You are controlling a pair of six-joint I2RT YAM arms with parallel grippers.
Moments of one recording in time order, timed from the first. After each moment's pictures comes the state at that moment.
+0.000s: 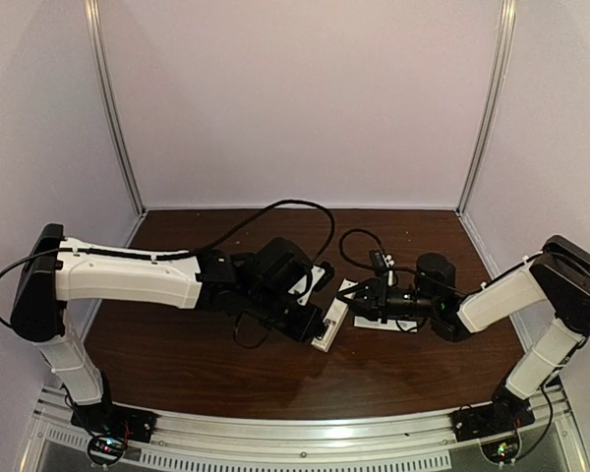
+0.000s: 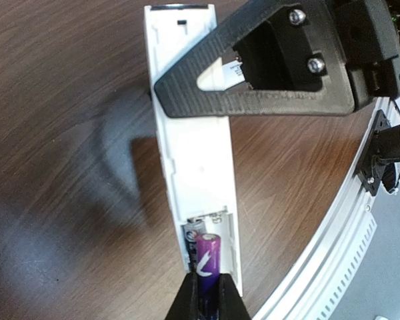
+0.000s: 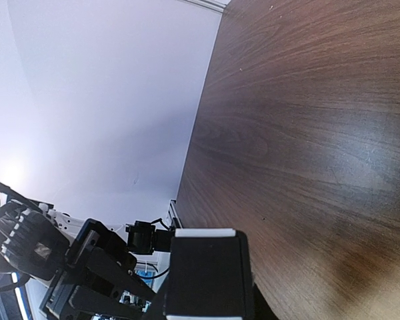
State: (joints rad) left arm -1.16 1.73 1.28 -0.40 0.06 -0.50; right arm 0.65 1.60 0.49 0.92 -0.62 1.14
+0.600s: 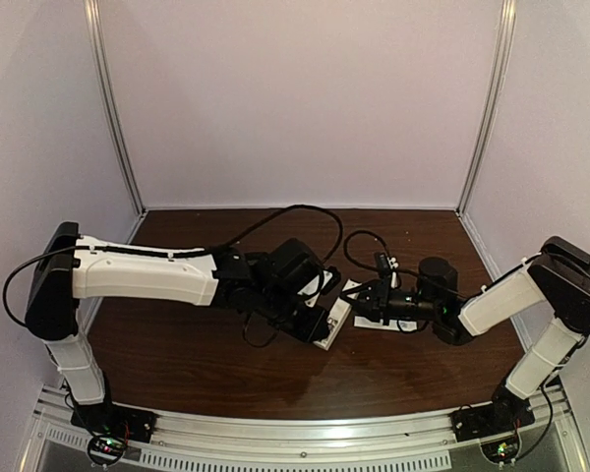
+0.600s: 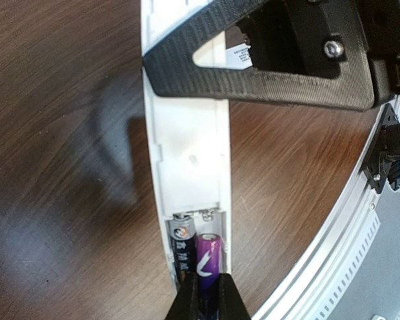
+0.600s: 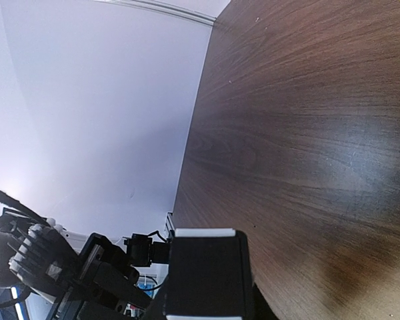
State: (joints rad) left arm -1.16 1.81 1.36 -0.46 0.09 -0.51; right arm 0.65 1.61 0.45 0.96 -0.56 1.18
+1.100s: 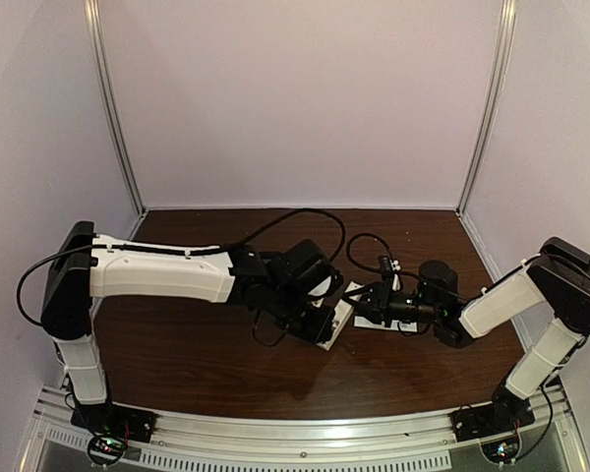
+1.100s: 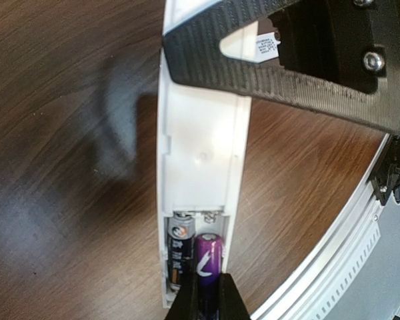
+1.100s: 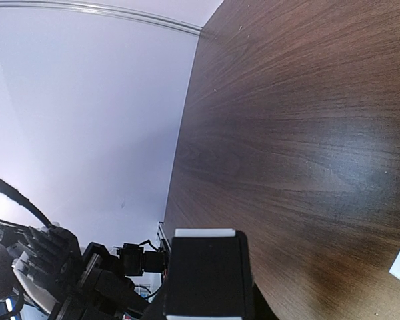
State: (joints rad) left arm -1.16 1.90 1.46 -0.55 0.09 -0.59; right arm 0.66 1.61 0.43 0.96 -0.50 1.17
